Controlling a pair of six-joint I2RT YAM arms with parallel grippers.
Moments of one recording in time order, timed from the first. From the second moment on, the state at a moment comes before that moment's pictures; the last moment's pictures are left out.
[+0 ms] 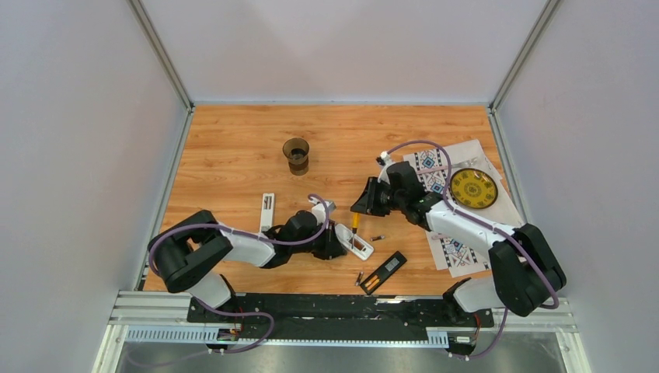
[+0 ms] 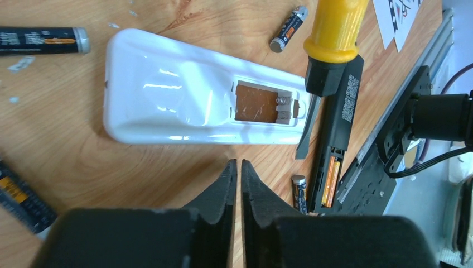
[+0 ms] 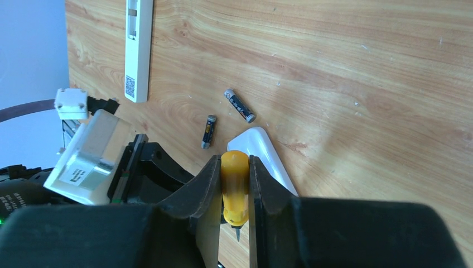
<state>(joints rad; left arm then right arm) -0.93 1.57 0.42 0.57 0.23 -0.73 0.57 1.39 0.75 -0.03 -0.33 0.68</state>
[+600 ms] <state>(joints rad) -0.93 0.99 0.35 0.37 0.17 -0.62 0.36 1.23 0.72 -0.06 -0.40 0.68</state>
